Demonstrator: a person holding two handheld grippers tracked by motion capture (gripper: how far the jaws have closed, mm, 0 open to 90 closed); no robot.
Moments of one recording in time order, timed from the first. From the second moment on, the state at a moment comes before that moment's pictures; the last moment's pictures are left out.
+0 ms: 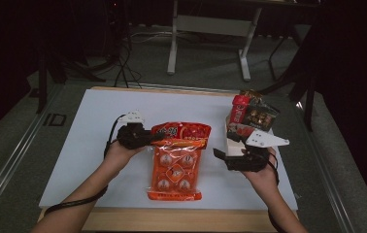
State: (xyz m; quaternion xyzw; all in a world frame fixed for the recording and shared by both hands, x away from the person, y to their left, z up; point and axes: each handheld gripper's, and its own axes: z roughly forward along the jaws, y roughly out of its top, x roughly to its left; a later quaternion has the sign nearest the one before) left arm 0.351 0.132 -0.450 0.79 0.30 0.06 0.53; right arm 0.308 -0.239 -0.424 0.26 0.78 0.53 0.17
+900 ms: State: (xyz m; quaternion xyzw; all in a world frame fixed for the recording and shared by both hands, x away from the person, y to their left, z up) left arm 0.313 0.128 -0.428 0.79 0.23 0.05 0.57; right arm 0.331 -0.197 -0.444 0.23 0.81 0.53 0.09
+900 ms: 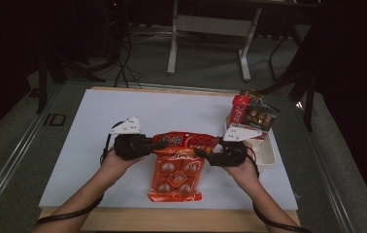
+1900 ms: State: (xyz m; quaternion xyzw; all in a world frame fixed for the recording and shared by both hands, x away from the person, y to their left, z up) left arm 0.285 0.134 -0.390 0.77 0.19 0.07 0.60; right arm 0.294 -0.193 -0.390 0.18 0.82 0.54 0.08
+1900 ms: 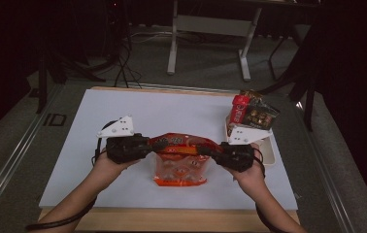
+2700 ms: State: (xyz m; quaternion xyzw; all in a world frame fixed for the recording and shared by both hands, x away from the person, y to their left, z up) left arm 0.287 0.138 -0.405 0.74 0.25 0.10 0.62; right arm 0.288 -0.205 -0.335 0.17 0.79 0.57 0.12
